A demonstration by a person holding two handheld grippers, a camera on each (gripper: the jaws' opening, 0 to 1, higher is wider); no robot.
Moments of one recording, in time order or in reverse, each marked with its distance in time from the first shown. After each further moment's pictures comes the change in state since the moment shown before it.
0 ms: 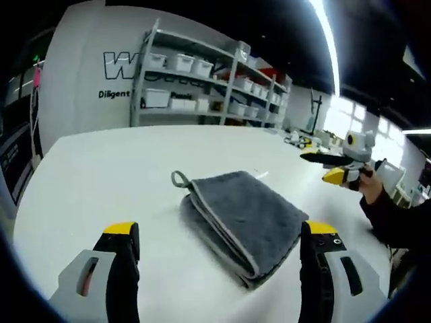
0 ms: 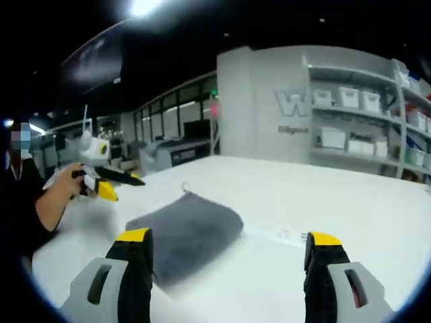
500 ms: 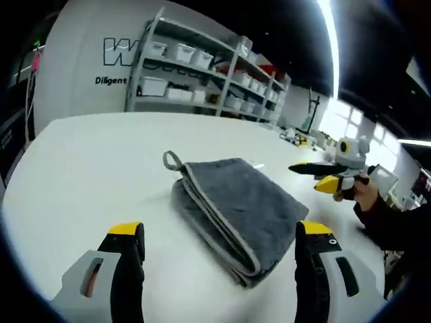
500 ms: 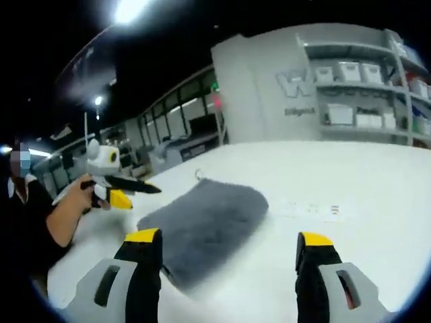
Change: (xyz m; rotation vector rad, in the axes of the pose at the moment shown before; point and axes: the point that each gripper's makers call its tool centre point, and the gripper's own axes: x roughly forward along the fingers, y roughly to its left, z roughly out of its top) left arm 0.019 -0.005 -0.024 -0.045 0.046 -0.046; right arm 0.022 0.023 -0.032 0.178 0.046 0.084
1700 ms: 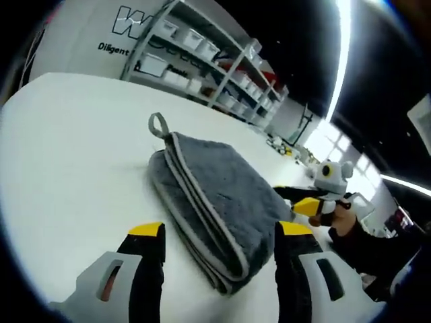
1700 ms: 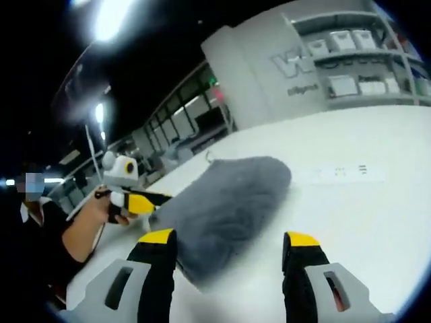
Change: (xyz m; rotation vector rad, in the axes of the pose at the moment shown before) left arm 0.024 -0.019 -0.025 -0.222 0.024 -0.144; right arm 0.021 0.025 -0.037 0.130 0.059 0.103
